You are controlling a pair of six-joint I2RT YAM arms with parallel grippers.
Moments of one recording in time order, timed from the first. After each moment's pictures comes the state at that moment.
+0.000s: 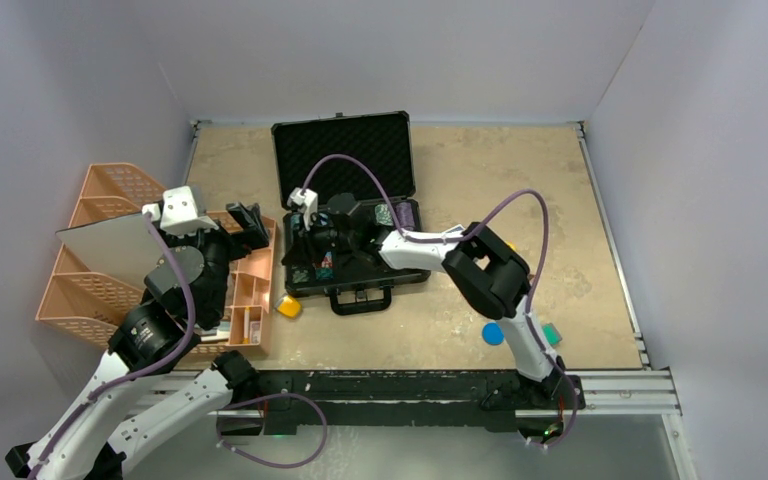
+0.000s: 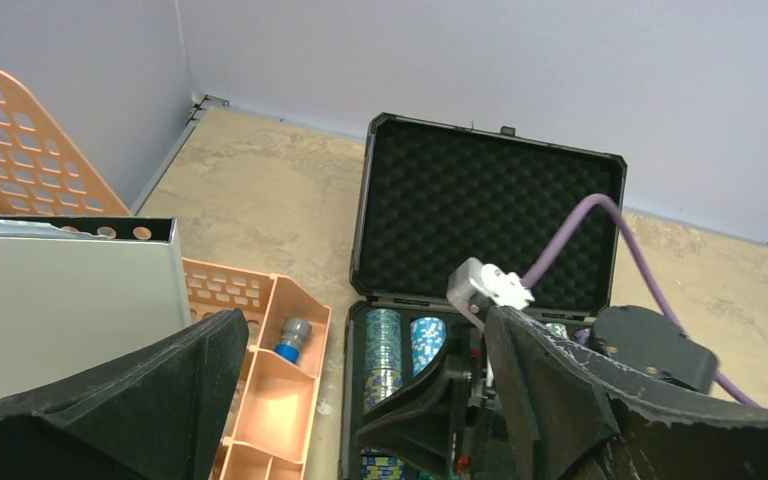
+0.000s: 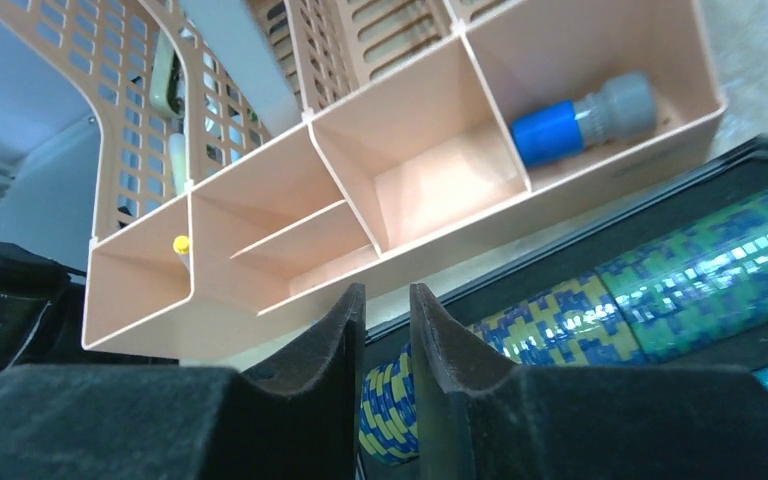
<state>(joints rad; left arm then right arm) -0.73 0.56 0.97 -0.48 -0.85 -0.28 0.94 2.15 1.46 0.38 -0.54 0.27</state>
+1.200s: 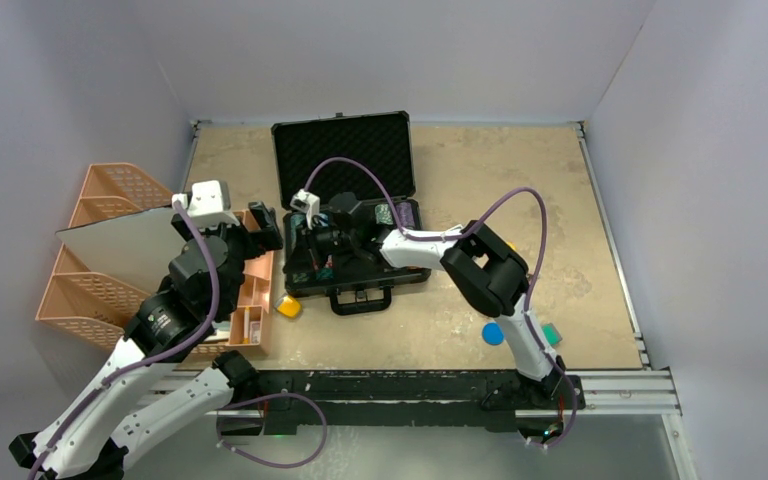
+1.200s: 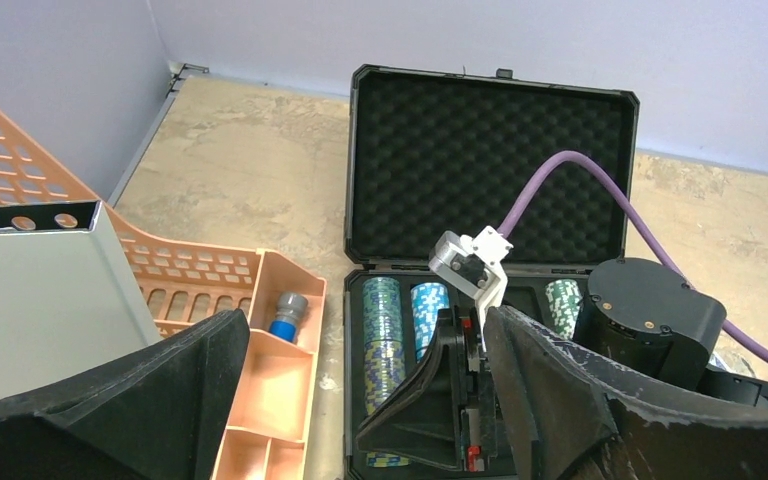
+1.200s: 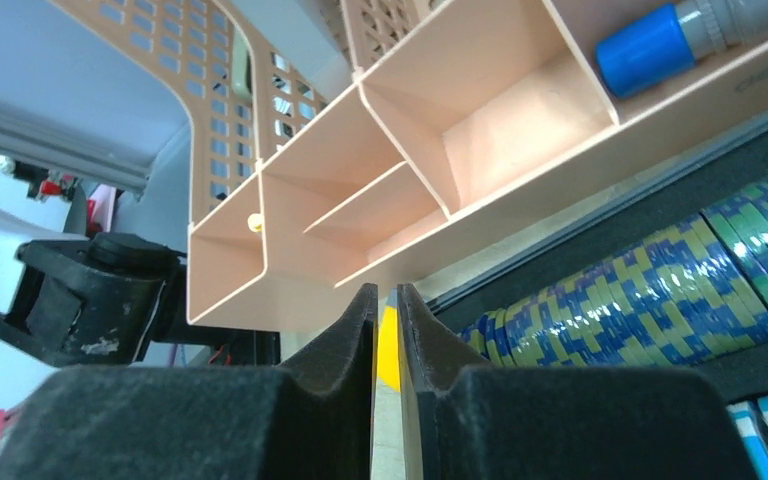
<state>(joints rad) -0.72 0.63 0.95 -0.50 -0.79 -0.28 0.92 2.19 1.48 0.37 -0.69 0.52</state>
